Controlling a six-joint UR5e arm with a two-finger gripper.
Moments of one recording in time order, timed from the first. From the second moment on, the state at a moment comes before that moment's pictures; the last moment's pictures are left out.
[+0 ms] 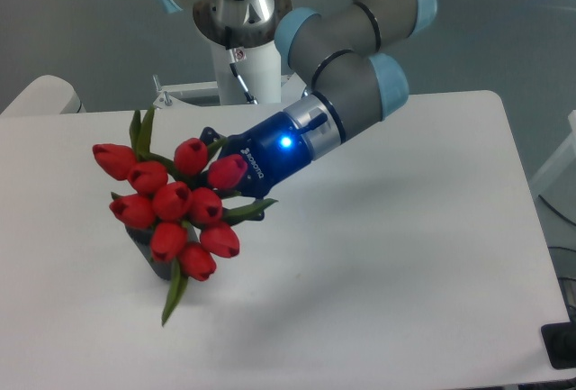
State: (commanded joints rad) arm 2.54 -1.82 -1.81 -1.01 0.09 1.11
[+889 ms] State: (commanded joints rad) arm 2.52 -1.81 -1.89 -1.01 0.10 1.25
